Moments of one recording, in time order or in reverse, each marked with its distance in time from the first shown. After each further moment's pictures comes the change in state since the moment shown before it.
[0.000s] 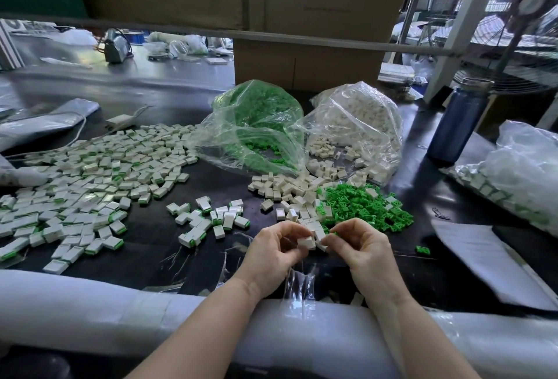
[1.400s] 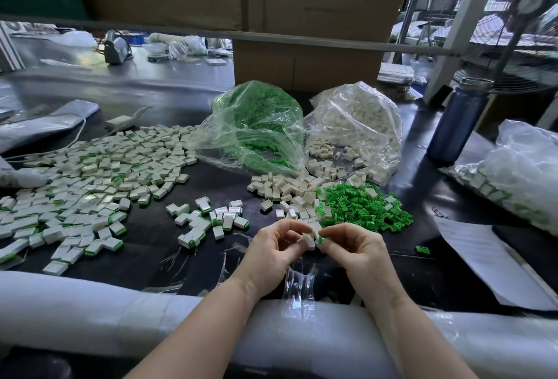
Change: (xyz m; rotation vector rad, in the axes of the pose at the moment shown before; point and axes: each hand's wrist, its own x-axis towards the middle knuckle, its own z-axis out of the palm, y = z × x) left_hand 0.002 -0.005 0.000 -0.113 -0.015 0.013; right_hand -0.002 -0.001 0.002 -0.030 -0.055 -0.013
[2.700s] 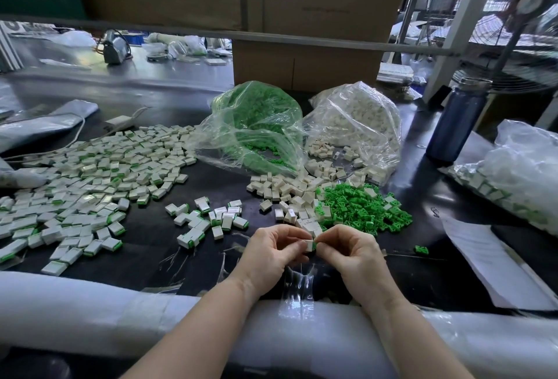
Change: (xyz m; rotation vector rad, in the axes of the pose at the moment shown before) left_hand -0.001 0.005 -0.001 -0.075 -0.019 -0.089; right_hand -0.002 -0.004 0.003 -0.082 -0.064 -0.036
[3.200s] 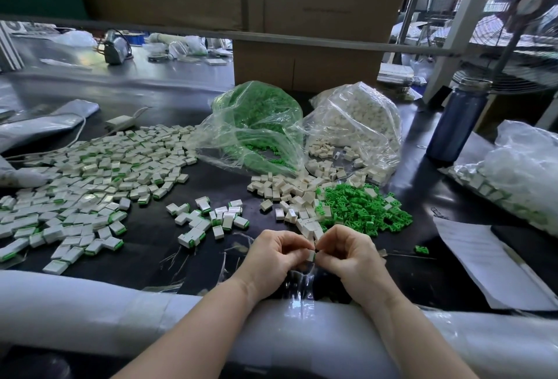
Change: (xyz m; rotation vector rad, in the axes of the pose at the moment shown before) left_hand -0.001 -0.001 0.003 0.131 -0.018 0.014; right_hand 0.000 -0.001 -0.001 -0.025 -0.068 0.044
